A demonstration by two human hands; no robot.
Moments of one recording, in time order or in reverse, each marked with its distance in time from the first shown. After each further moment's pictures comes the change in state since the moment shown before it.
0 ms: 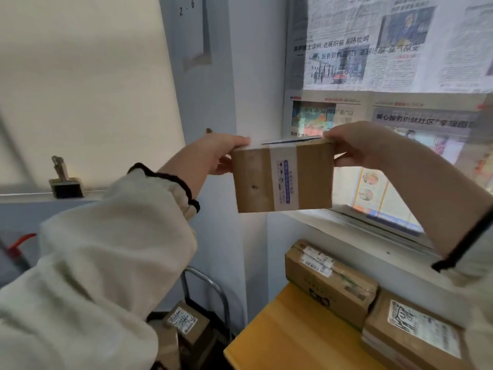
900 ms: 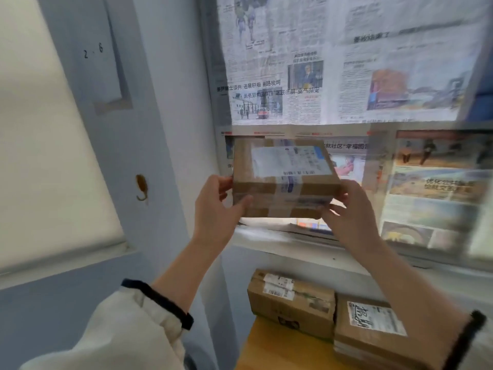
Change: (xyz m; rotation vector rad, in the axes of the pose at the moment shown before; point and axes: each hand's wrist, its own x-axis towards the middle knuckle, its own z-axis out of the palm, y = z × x) left_hand -0.007 -0.029 0.076 -0.154 0.001 0.861; right_hand -0.063 0.085 -0.011 -0.093 0.650 -0.425
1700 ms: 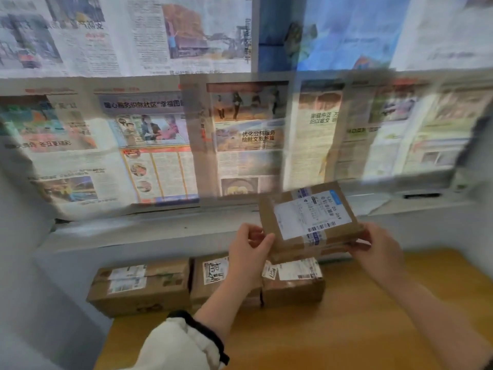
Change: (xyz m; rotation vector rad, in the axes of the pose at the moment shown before) left_hand -0.191 0.037 0.312 -0.325 -0.736 -0.402; right_hand -0.150 0.124 -0.329 -0.736 0.240 0.391
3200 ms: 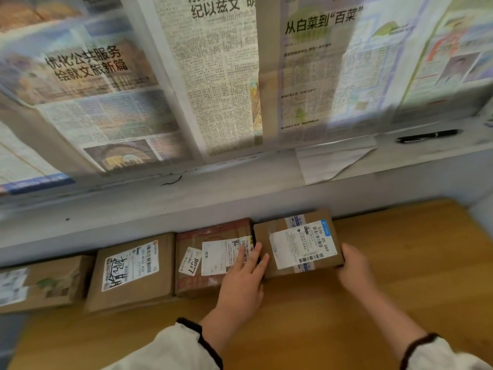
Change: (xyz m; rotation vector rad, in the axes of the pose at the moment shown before) left_hand 0.045 -0.157 0.224 1.149 -0.602 0.038; right_hand 0.043 0.310 0.052 -0.096 -0.373 0.469
